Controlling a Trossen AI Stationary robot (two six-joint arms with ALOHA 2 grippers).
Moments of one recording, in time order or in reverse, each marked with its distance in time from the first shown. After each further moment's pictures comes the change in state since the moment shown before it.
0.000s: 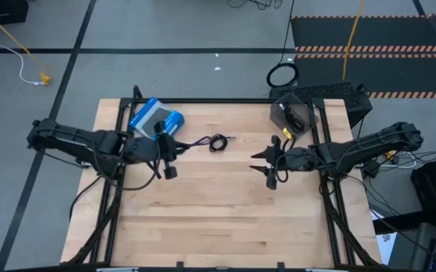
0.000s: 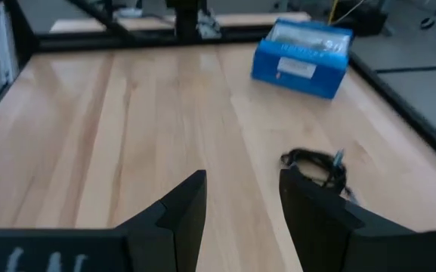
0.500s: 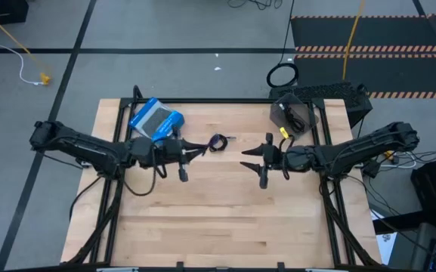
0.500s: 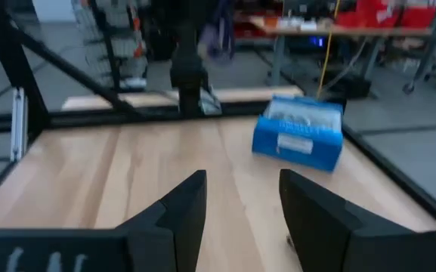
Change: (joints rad) left arm 0.062 0.075 -0.374 1.076 0.189 0.180; right arm 0.000 0.091 0.000 0.349 0.029 -0.086
